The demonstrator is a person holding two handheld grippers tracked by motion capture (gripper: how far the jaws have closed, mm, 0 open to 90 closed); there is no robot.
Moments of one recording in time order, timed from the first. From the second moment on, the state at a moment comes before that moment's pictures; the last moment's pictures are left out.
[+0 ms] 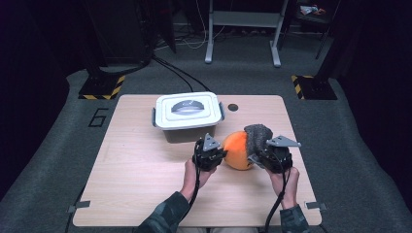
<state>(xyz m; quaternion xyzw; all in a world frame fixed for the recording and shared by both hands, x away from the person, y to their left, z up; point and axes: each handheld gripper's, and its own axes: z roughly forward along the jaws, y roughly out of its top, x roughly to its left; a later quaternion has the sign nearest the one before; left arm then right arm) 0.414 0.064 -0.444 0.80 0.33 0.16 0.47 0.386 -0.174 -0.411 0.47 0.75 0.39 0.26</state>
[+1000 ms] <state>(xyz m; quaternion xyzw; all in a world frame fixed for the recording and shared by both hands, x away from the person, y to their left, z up) 0.415 0.054 -0.444 0.81 0.30 0.16 0.47 0.404 -0.180 -0.434 0.49 0.76 0.34 0.24</state>
